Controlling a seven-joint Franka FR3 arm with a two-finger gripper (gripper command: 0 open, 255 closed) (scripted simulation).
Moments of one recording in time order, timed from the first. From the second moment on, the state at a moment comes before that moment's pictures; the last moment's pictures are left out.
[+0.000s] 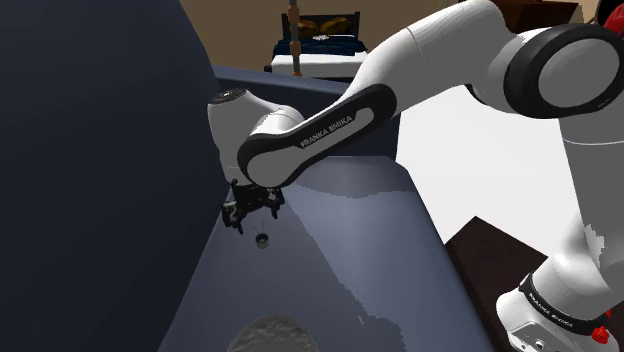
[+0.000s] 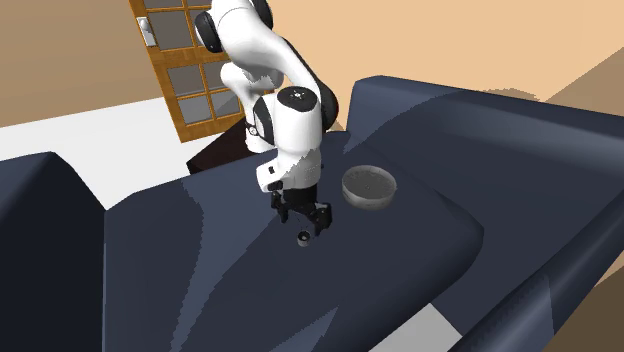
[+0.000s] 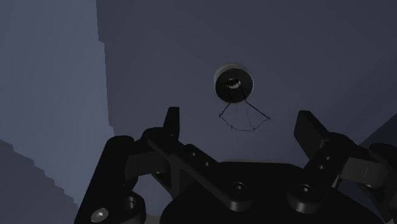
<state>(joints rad) 0.31 0.59 0.45 -1.55 -0.29 2.07 0.94</state>
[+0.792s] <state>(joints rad) 0.32 0.64 0.44 -1.57 -0.31 2.13 0.96</state>
